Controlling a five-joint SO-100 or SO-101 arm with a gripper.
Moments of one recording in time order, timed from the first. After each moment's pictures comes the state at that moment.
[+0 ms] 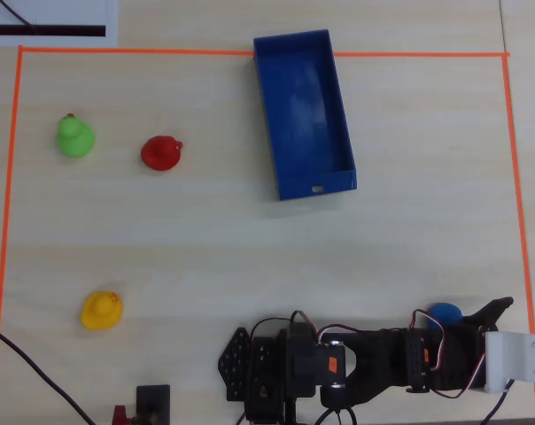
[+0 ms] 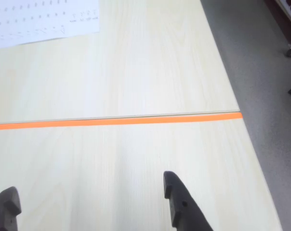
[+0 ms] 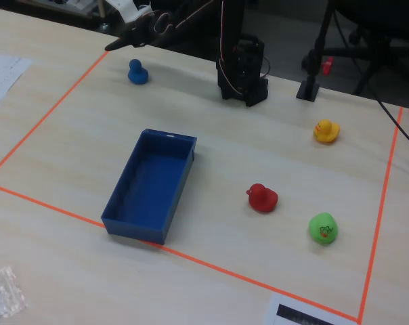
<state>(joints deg) 94.7 100.5 139.0 -18.3 -84.1</state>
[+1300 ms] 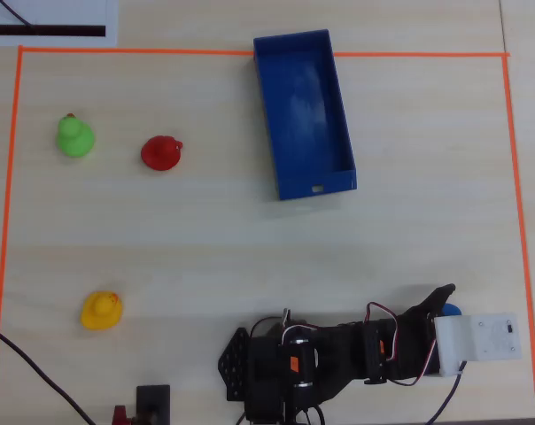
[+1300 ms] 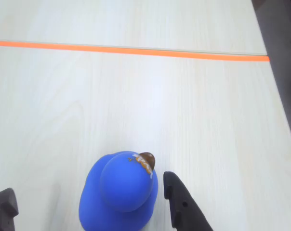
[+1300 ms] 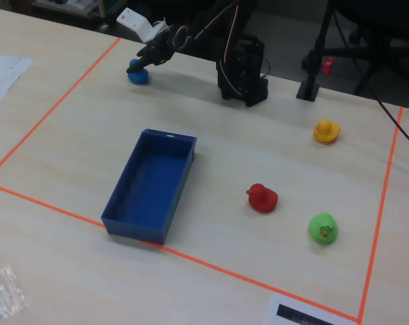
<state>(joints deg) 90.5 113.6 160.3 -20.4 -88.2</state>
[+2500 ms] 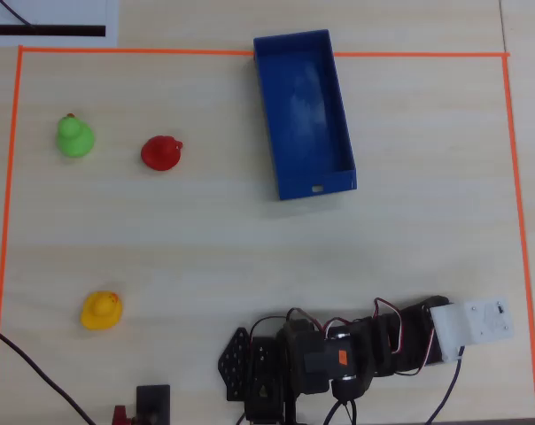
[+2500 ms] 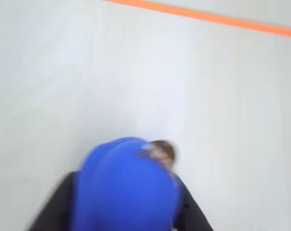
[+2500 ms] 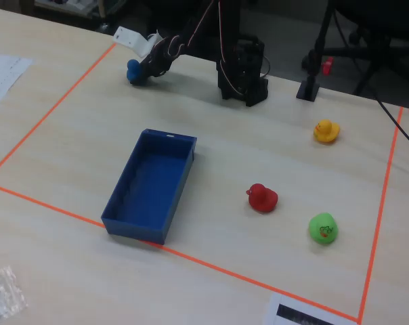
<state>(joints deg) 90.0 93.8 154.3 -26.5 -95.2</state>
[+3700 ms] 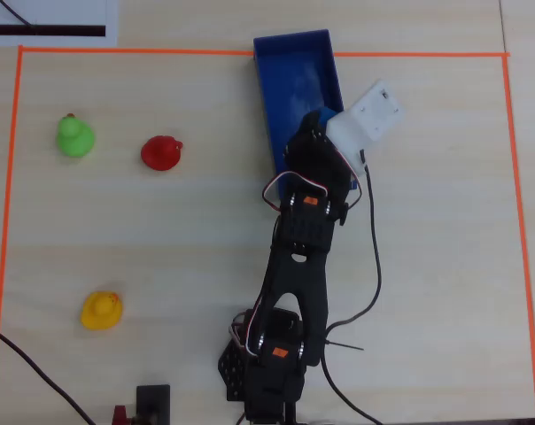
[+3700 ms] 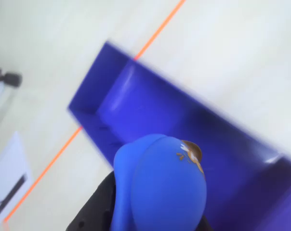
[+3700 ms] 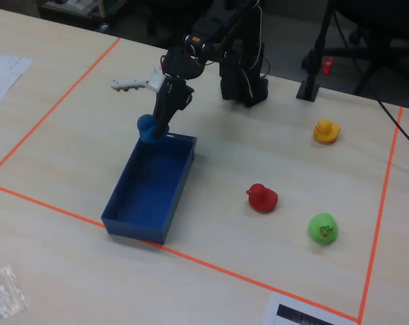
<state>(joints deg) 16.9 112.3 121.6 24.4 -47.7</state>
